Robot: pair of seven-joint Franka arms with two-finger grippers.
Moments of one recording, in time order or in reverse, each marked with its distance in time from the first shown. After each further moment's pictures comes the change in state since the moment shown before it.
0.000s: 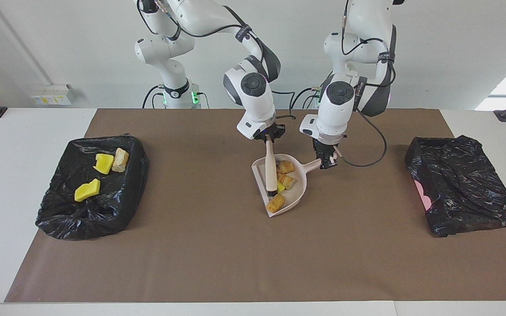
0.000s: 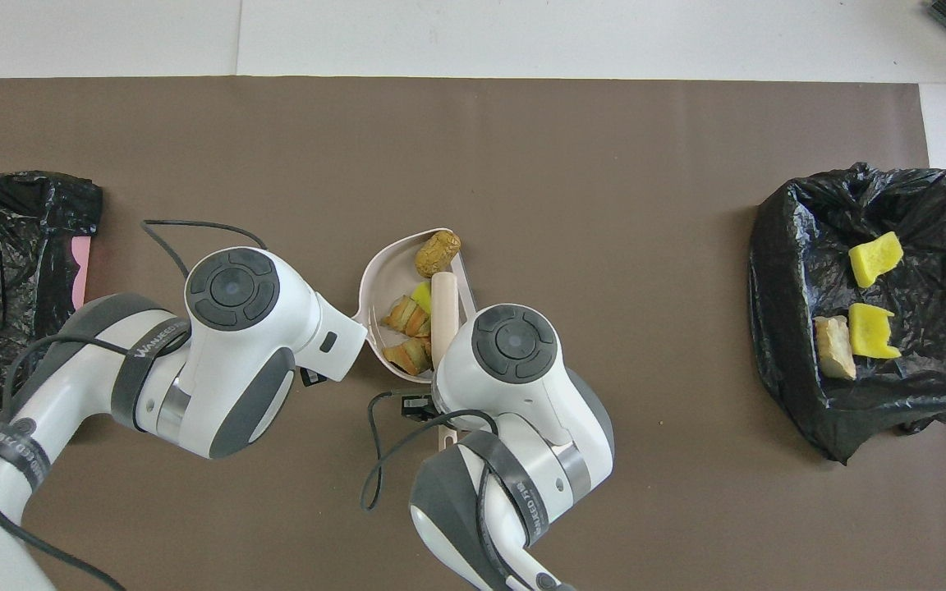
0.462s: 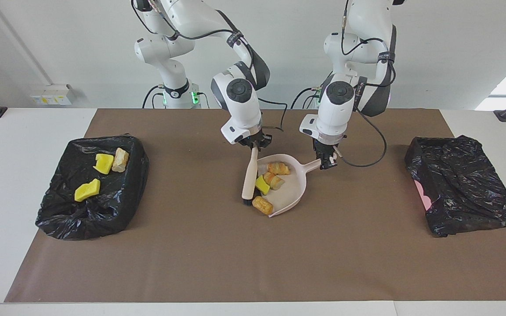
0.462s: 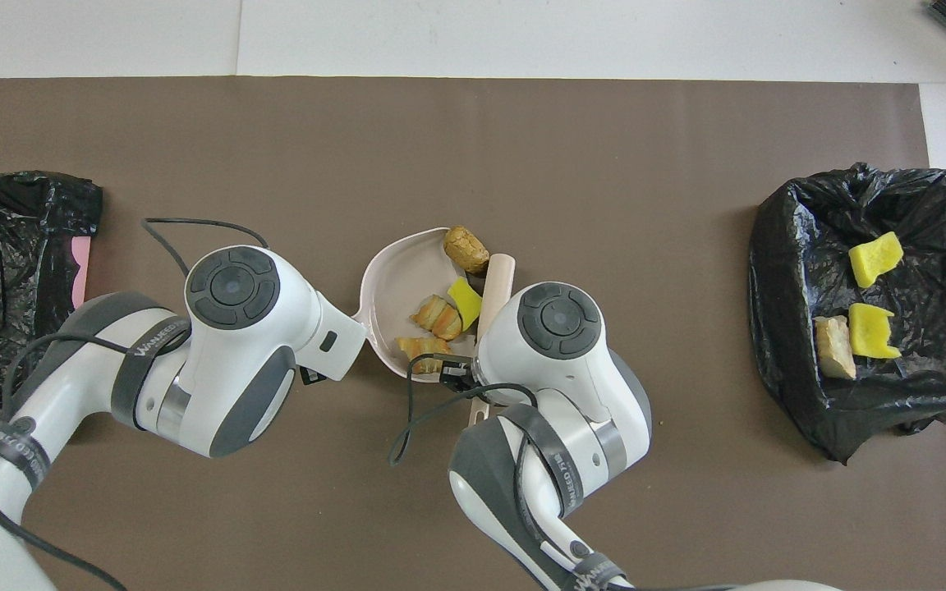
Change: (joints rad) left arm 0.000 0.003 -0.001 0.013 0.008 0.000 0.037; right arm -0.030 -0.002 -0.044 -0.019 -0.035 0.019 0.139
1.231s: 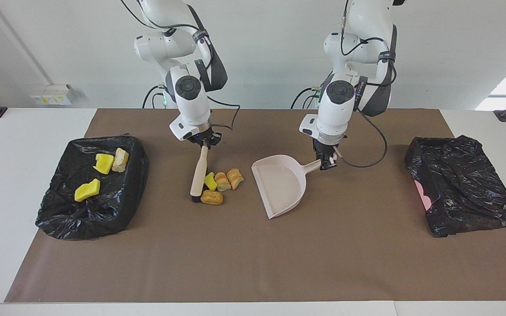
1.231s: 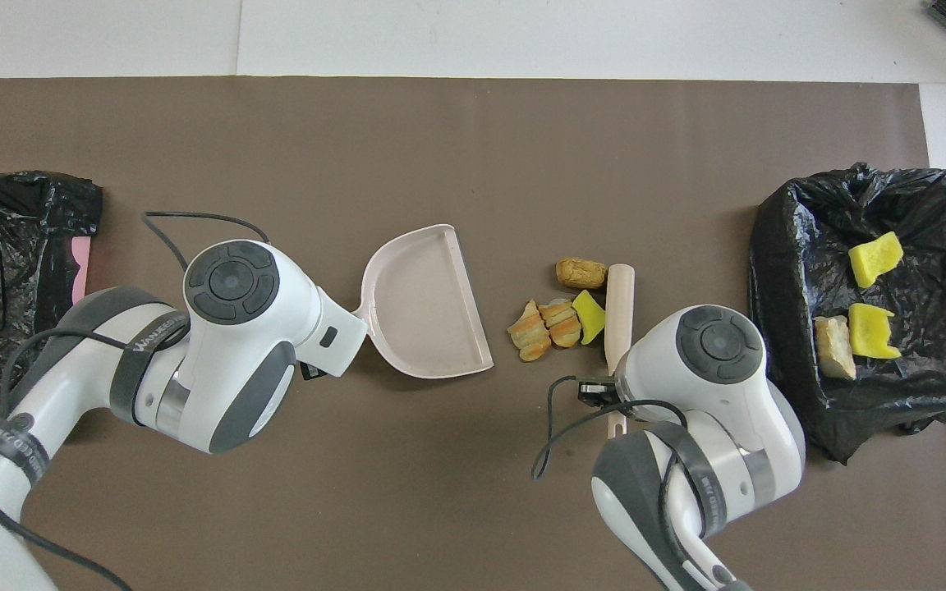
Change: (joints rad) left arm 0.000 0.006 0.000 0.016 0.001 -0.002 0.011; right arm -0.215 -0.243 -0.004 -0.327 -0.166 -0.011 -0.171
